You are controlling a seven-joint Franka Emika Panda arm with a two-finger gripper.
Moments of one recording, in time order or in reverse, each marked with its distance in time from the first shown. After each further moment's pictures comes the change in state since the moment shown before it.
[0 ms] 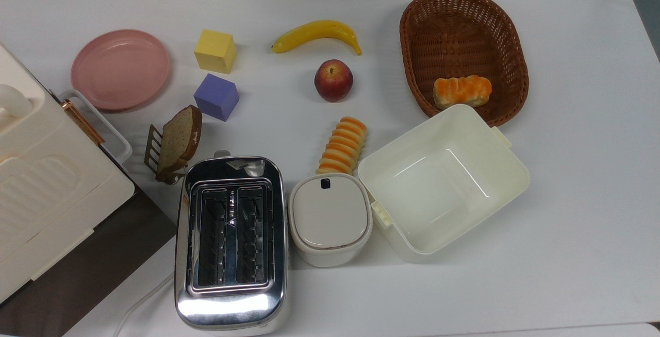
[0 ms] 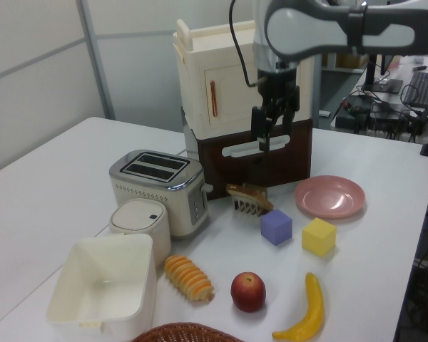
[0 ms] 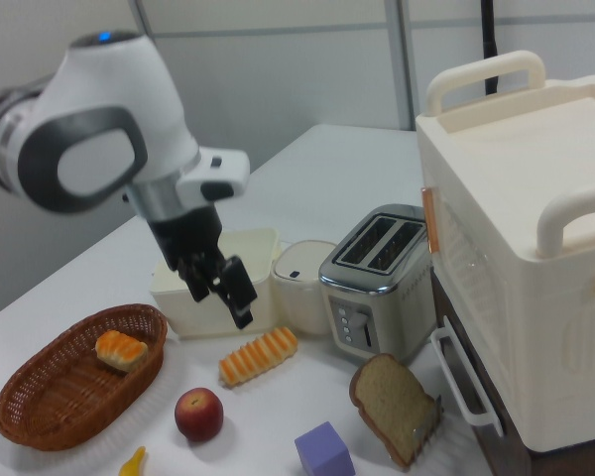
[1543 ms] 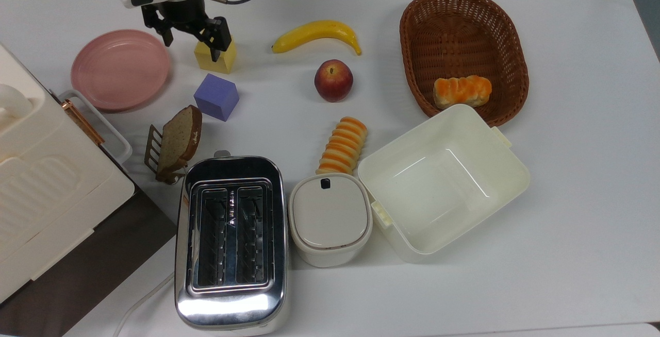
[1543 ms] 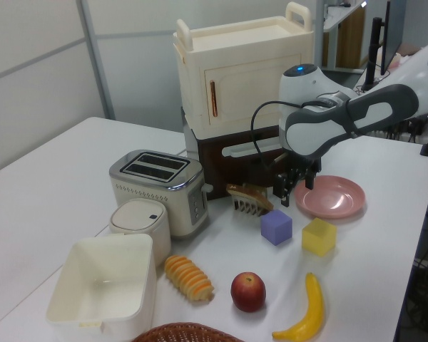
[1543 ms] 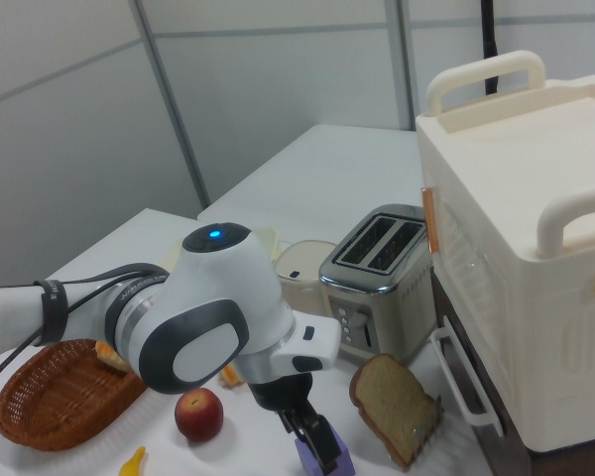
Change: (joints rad) arm 0.136 0.081 -0.296 -0.413 -0.097 0.503 0.087
